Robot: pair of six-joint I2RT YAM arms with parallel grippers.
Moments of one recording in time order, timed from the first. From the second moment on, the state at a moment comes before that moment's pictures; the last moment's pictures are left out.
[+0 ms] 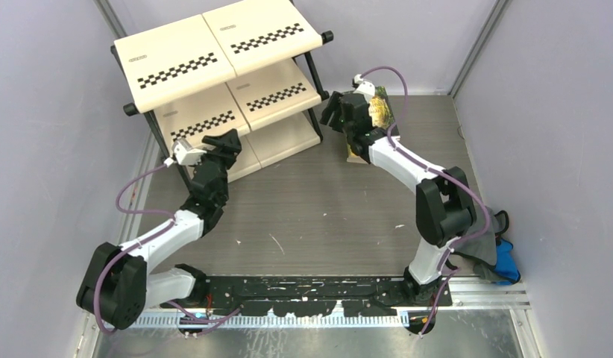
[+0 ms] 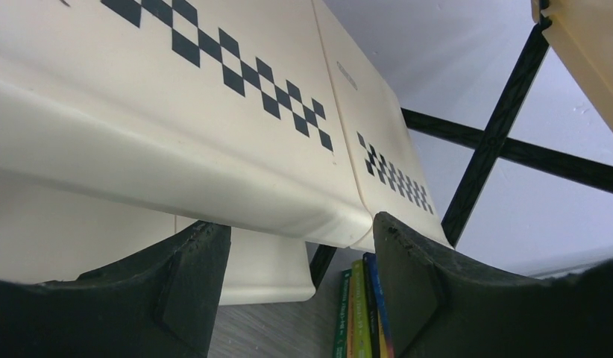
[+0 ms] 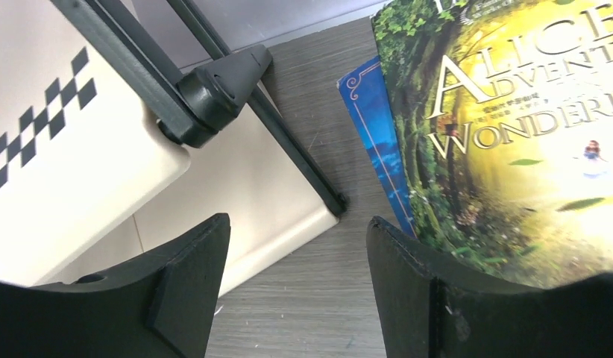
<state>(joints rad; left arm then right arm) -0.43 1.16 0.51 0.70 -0.62 -0.93 0.45 1.79 1.36 0.05 0.28 0.55</state>
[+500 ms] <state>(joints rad) -0.47 1.14 0.59 0.56 -0.52 -0.78 0.45 1.50 1.17 0.03 0.41 0.55</state>
